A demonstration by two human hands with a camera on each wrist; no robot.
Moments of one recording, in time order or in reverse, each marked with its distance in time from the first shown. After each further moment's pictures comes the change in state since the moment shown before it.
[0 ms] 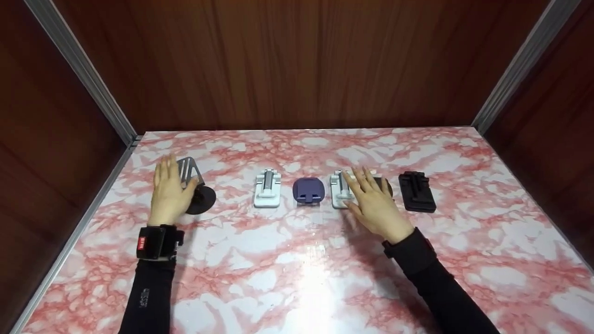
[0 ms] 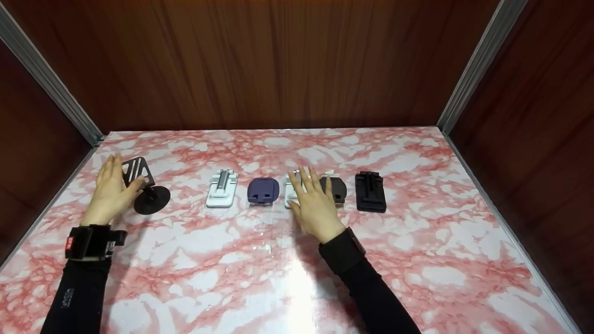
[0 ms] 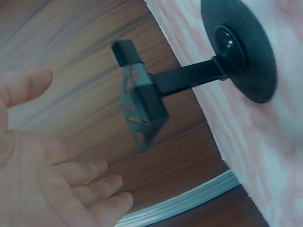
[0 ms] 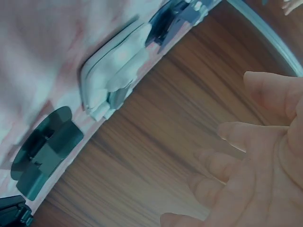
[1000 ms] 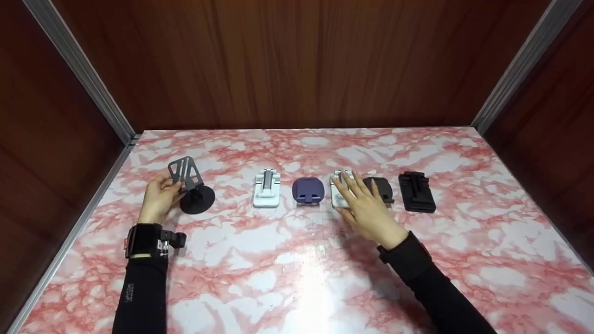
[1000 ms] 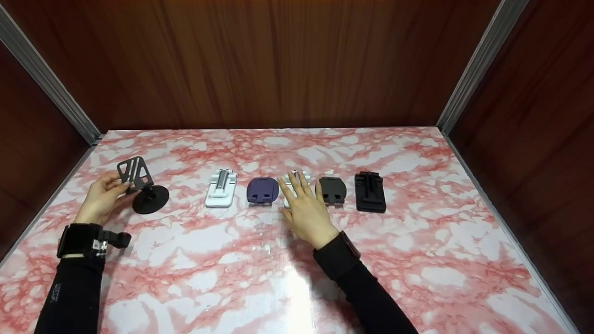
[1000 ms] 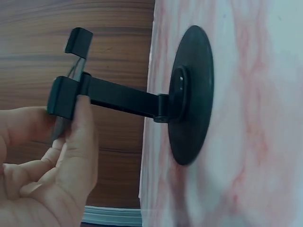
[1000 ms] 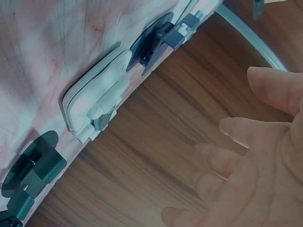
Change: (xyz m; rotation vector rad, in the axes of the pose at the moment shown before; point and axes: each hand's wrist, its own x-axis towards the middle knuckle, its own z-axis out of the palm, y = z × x) left_hand 0.008 -0.034 0.004 -0.849 0.004 -0.290; right_hand -0.001 -0.013 0.009 0.009 -0.015 -0.071
